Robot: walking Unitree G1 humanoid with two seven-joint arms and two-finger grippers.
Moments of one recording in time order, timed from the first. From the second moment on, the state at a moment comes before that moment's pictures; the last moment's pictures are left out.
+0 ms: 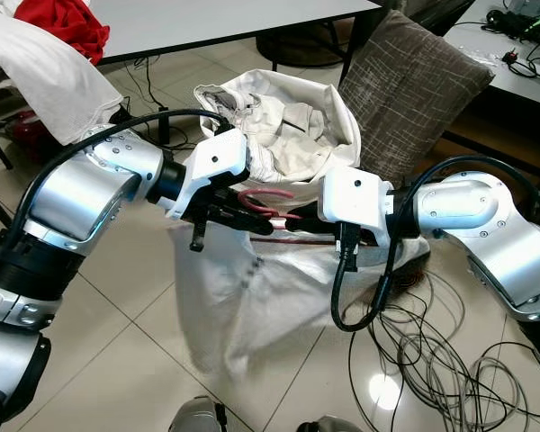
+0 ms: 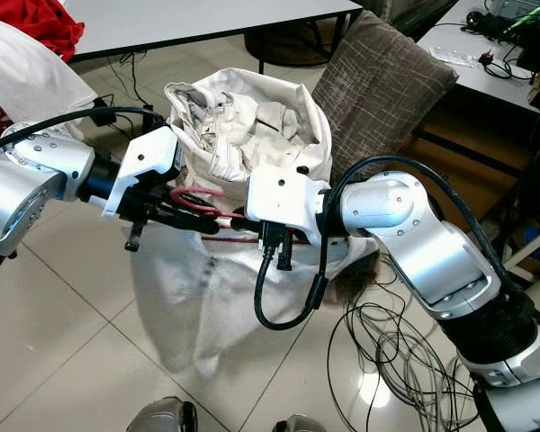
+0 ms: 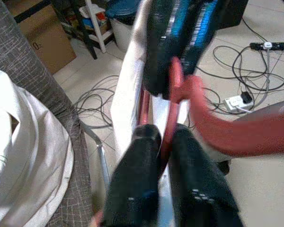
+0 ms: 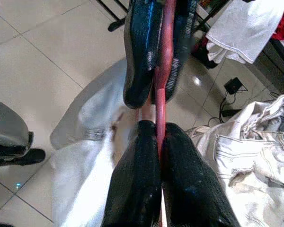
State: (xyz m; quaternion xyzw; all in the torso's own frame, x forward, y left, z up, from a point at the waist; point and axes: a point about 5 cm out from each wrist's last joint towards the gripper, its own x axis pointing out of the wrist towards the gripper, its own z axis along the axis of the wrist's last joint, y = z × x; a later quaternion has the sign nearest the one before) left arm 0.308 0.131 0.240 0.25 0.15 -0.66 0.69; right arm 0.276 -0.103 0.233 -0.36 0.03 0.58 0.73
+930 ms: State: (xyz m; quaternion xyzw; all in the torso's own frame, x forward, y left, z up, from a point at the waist) left arm 0.311 0.148 0.232 0.21 0.11 -0.62 0.75; right arm 0.271 -0.107 0.292 -0.20 -0.08 0.62 0.76
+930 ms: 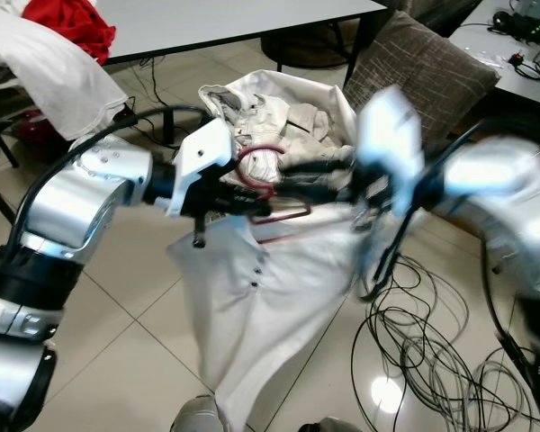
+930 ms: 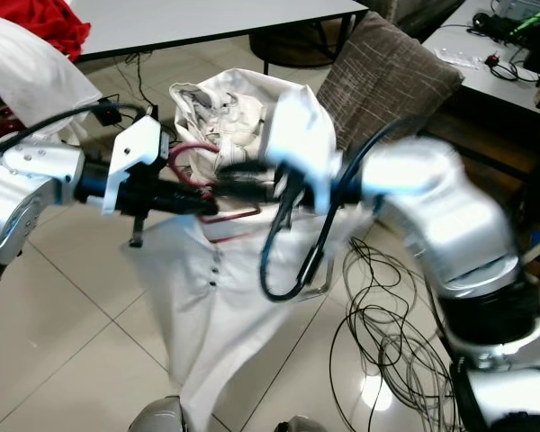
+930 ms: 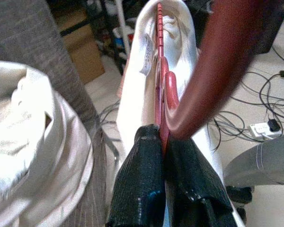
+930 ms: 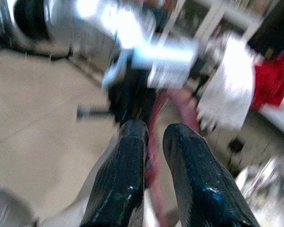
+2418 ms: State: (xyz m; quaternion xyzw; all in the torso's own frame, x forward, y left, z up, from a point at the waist) left arm 0.294 0.180 0.231 0.15 0.10 -0.52 0.83; right arm 0.292 -0.149 0.235 -0.02 0.01 0.21 0.98
